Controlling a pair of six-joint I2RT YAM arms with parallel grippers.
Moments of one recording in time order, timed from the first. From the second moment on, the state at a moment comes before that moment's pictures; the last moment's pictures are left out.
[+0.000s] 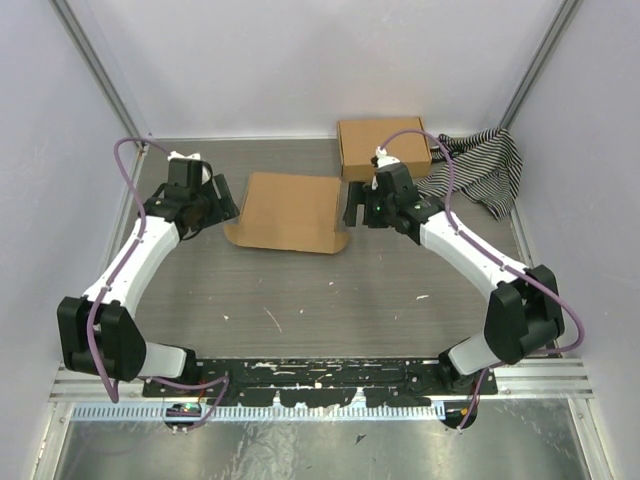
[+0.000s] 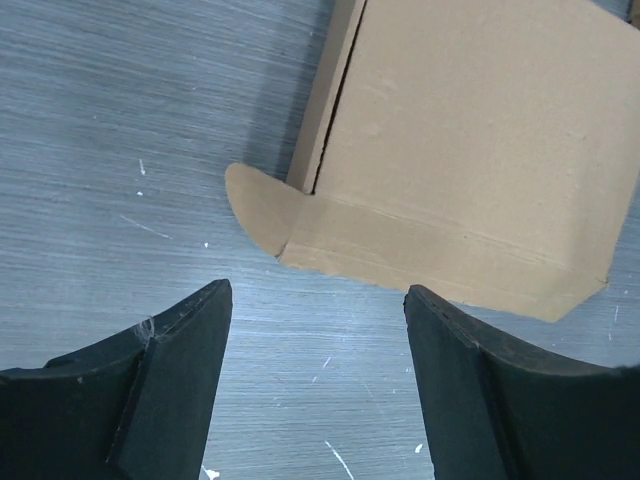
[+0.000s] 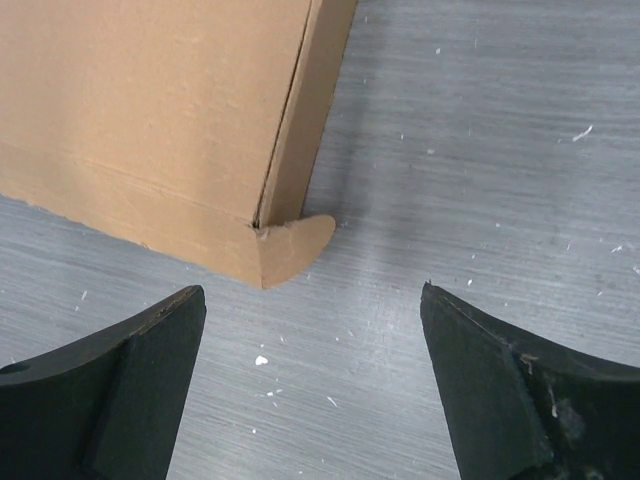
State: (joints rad) left arm -0.19 1.38 1.14 -0.56 -0.01 -0.47; right arm 0.47 1.48 1.16 -0.40 0.01 0.40
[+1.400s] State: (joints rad) left arm -0.17 1.51 0.81 -0.12 0.18 -0.70; right arm 0.51 1.54 0.88 -0.07 -0.11 0.40
